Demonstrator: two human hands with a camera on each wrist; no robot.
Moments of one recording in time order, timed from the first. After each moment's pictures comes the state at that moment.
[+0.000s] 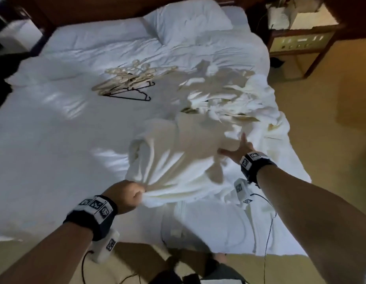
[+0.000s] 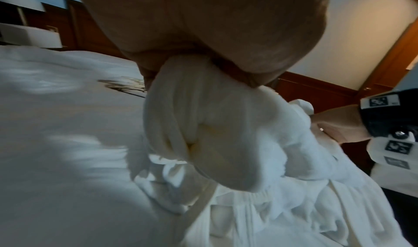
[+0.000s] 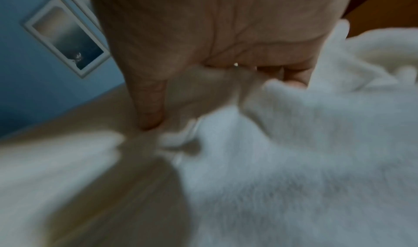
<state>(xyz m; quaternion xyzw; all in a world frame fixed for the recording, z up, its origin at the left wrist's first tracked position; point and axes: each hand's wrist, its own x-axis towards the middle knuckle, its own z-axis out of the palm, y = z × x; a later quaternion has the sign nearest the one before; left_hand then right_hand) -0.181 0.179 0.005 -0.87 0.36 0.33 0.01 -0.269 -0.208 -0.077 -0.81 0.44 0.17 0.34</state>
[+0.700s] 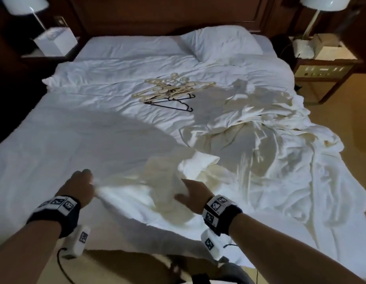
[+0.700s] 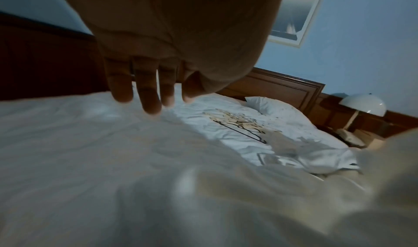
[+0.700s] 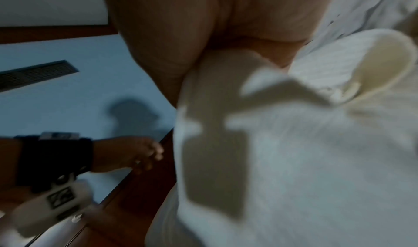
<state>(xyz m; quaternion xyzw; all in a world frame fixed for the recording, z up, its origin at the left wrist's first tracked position) 0.014 0.522 0.004 -0.98 0.06 0.20 0.01 -0.163 0.200 -0.037 -0.92 0.11 0.17 0.35</state>
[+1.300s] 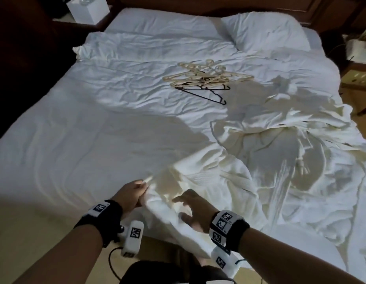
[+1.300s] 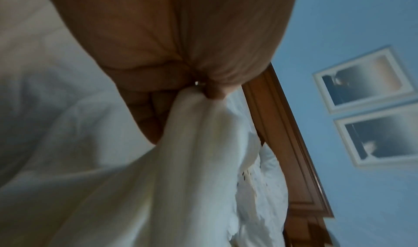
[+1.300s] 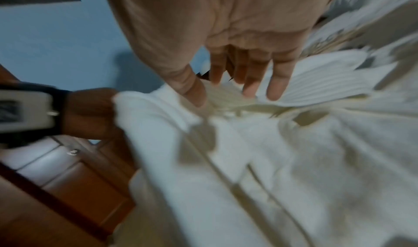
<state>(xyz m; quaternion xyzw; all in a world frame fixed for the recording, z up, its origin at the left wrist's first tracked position) -0.034 0.523 -0.045 -0.76 -0.11 0.36 -0.53 -0.138 0.295 -0.072 -0.91 -0.08 0.22 0.34</state>
